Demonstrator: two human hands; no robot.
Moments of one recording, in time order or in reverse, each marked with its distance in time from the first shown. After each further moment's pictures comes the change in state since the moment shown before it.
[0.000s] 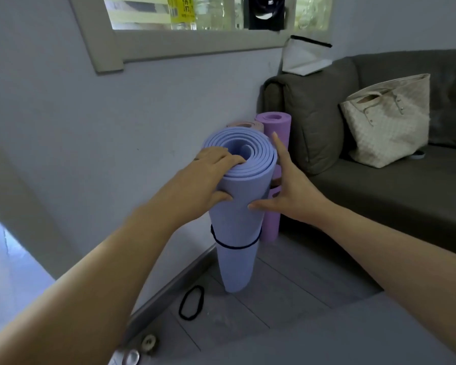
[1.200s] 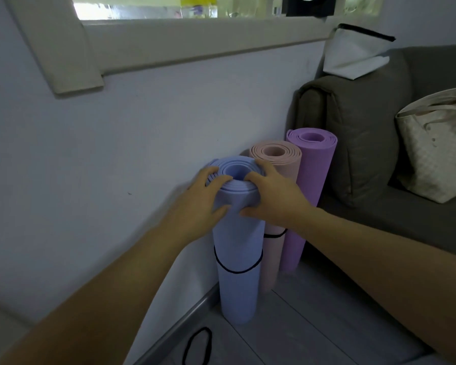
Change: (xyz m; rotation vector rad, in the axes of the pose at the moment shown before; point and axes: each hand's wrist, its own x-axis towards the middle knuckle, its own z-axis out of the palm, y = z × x) left_hand 0.094 -0.157 0.065 -0.132 -0.023 -0.311; right_hand 0.187 0.064 0.047 -0.618 -0.207 0.139
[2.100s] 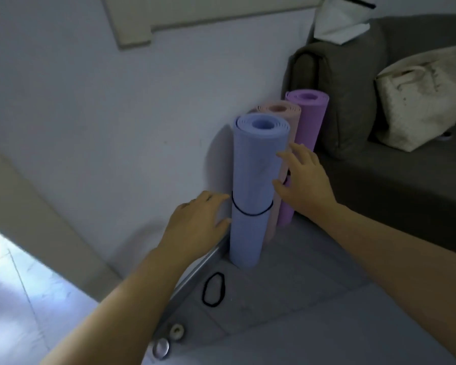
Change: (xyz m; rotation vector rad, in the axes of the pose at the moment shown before) left_hand -0.165 0.004 -0.022 -0.013 -0.156 -0.036; right_hand -0.115 -0.052 0.033 0.061 0.302 0.219
